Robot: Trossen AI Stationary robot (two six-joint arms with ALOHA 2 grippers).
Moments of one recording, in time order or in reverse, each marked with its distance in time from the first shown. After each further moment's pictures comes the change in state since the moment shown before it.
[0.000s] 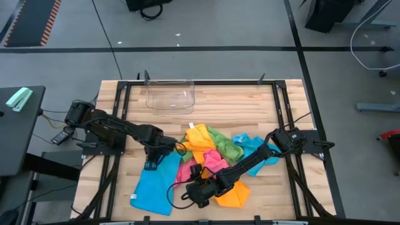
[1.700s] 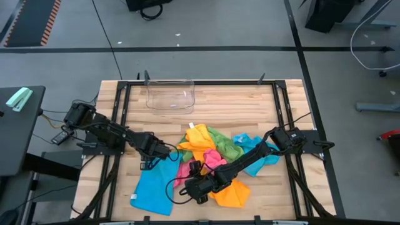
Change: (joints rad) left arm -0.100 0.000 -0.122 0.007 -0.265 -0.131; right arm -0.035 0.000 -0.001 -0.013 -0.030 -0.004
